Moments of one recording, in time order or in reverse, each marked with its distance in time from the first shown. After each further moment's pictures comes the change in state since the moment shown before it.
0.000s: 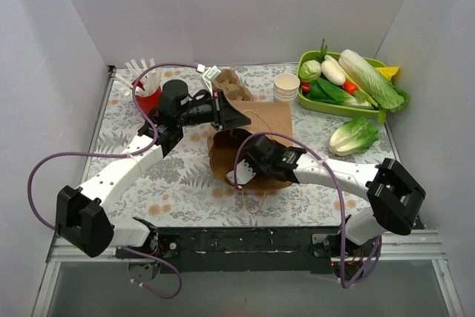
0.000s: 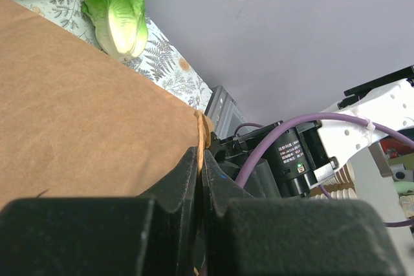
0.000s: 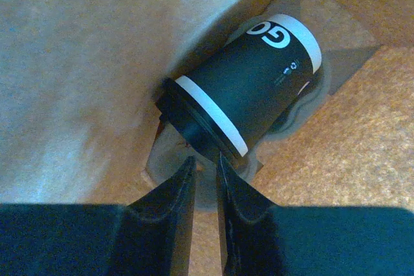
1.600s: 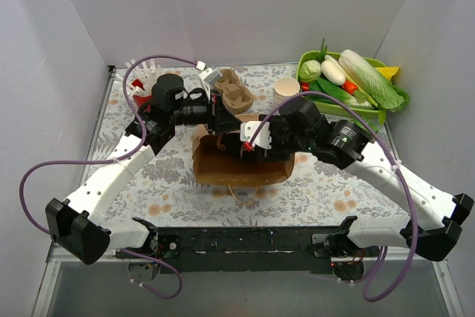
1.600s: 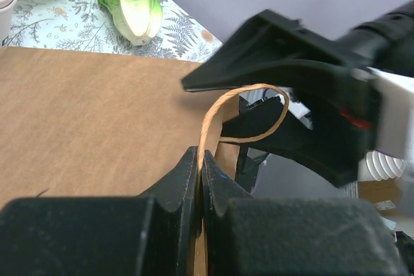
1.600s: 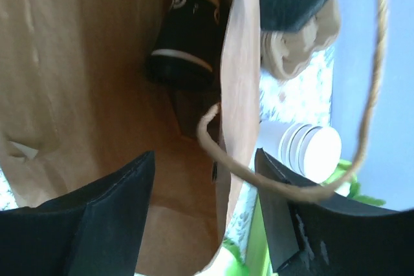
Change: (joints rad) left arm 0.000 -0.053 0.127 -0.327 0.031 0.333; right arm -0.032 -0.297 0.477 -0.553 -0.315 0.666
